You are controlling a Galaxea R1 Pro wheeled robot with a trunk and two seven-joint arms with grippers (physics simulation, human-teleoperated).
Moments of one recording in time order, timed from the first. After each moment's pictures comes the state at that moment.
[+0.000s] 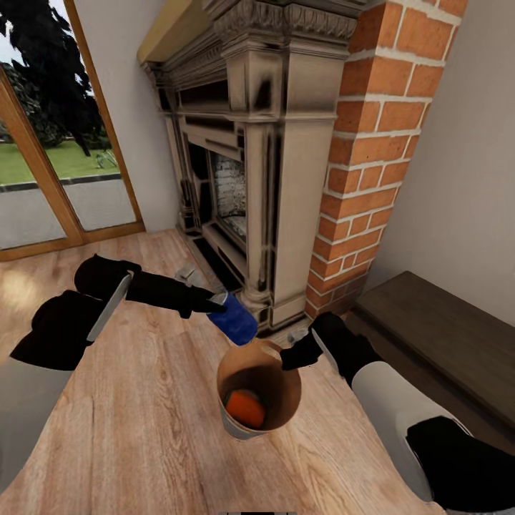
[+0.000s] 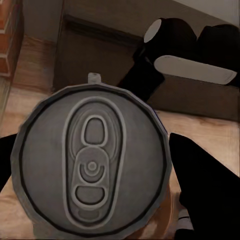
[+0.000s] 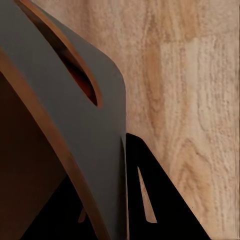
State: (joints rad) left arm -0.99 0.32 -0.36 -1.41 0.15 1.05 -1.21; right arm -0.99 0.07 0.26 -0.56 0.10 1.04 0.57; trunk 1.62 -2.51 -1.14
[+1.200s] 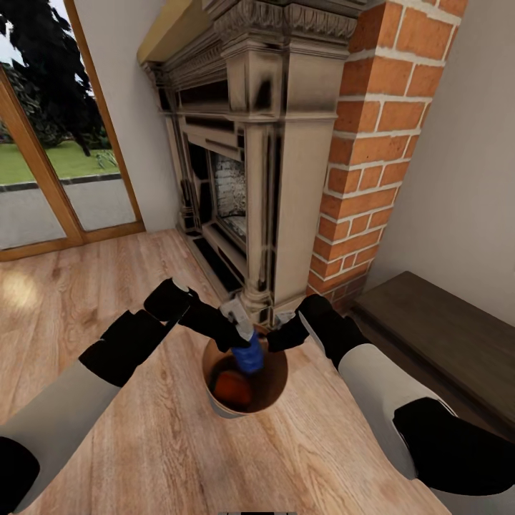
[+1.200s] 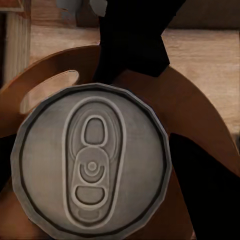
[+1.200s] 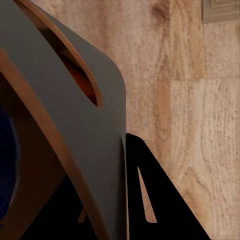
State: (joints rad) left arm -0.98 0.16 -0.60 -1.31 -0.20 0.99 -1.12; right arm -1.07 0.14 0.28 -0.56 0.11 1.04 0.57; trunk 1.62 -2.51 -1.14
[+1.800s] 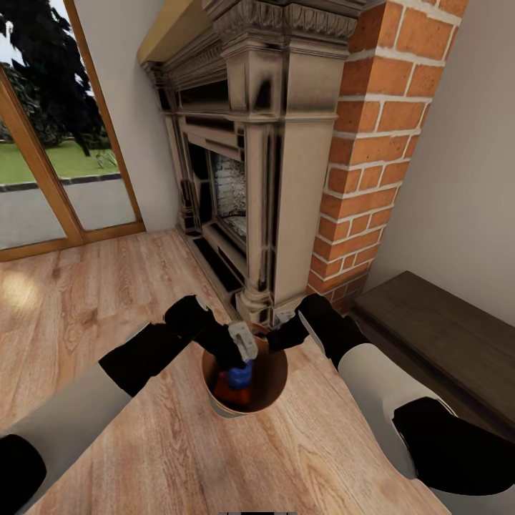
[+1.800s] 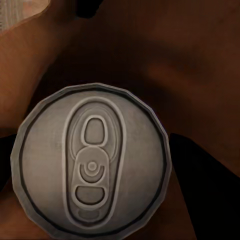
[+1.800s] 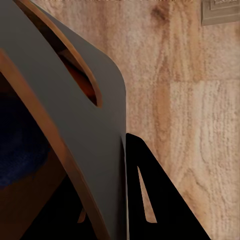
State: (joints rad) left arm -0.98 0.14 -0.75 -1.22 -0.34 0.99 -1.11; right arm -1.08 0.14 0.28 -0.56 0.11 1.04 0.57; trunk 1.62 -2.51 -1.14
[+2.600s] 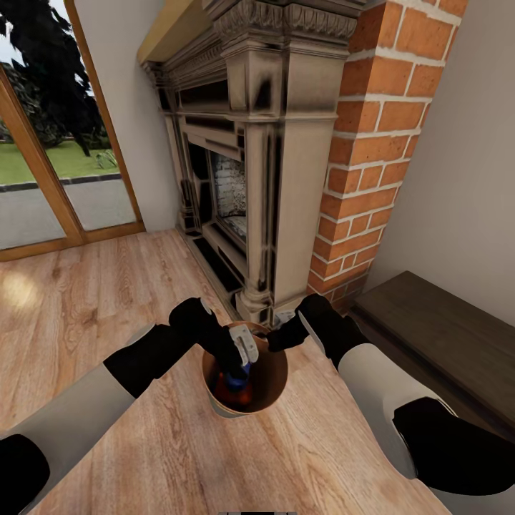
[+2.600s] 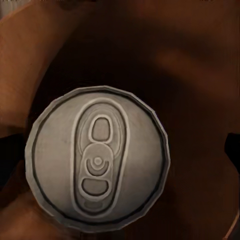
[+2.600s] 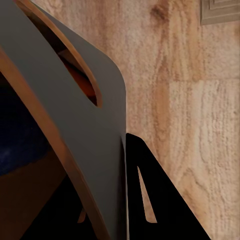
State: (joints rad) left arm -0.97 0.12 -0.76 -1.20 -0.40 0.98 -1.11; right arm -1.08 0.14 0.28 -0.56 0.11 1.04 0.57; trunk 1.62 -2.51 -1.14
